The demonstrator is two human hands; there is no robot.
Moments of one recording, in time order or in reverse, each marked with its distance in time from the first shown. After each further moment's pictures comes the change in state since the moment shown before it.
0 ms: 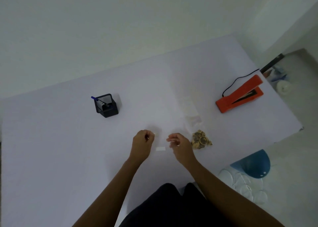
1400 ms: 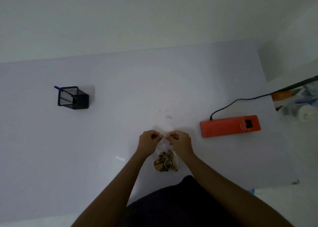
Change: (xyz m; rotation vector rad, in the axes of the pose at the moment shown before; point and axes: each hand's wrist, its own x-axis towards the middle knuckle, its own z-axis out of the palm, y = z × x) left_hand 0.093 0.076 0.179 -0.035 -0.017 -0.314; right_hand 0.160 0.019 -0.147 -0.191 -0.198 0.064
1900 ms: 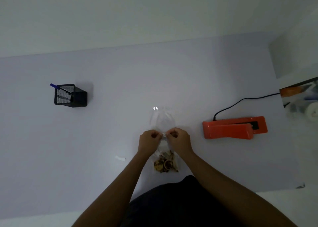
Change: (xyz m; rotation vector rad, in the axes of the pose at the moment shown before) left_hand 0.010 -0.003 0.011 0.027 0.042 -0.109; right_hand 0.021 0.005 0.009 -0.098 -0.009 0.017
